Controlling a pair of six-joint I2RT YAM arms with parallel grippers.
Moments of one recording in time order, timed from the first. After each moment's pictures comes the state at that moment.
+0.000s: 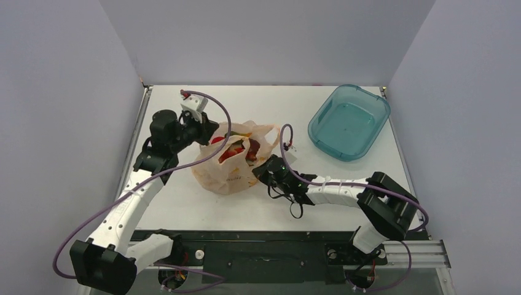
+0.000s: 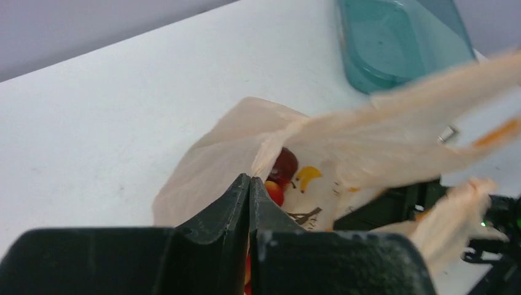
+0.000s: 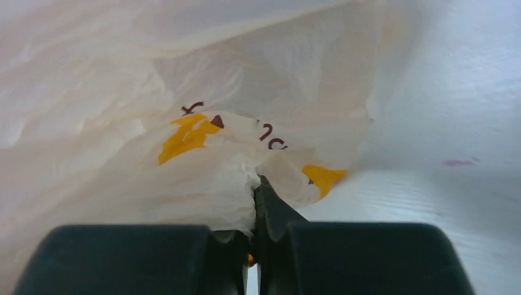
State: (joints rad) left arm -0.29 1.10 0.99 -0.15 0.40 -0.06; right arm 0.93 1.57 0.78 0.24 0.31 1.26
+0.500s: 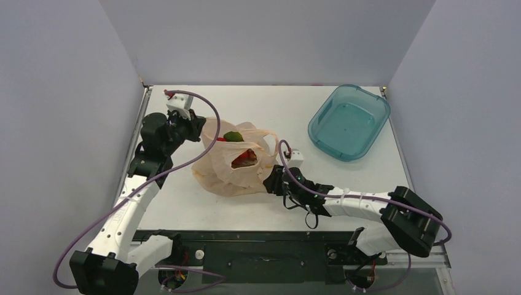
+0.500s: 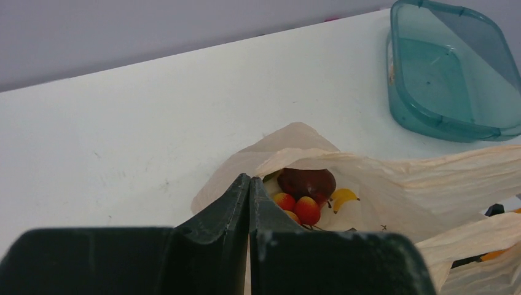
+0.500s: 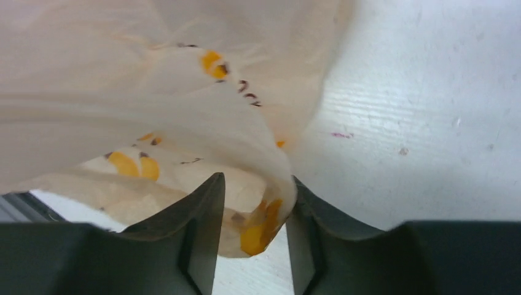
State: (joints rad) left arm -0.22 1.02 0.95 -0.10 0.20 -0.09; right arm 0.94 1.39 0.54 0.25 0.26 0.80
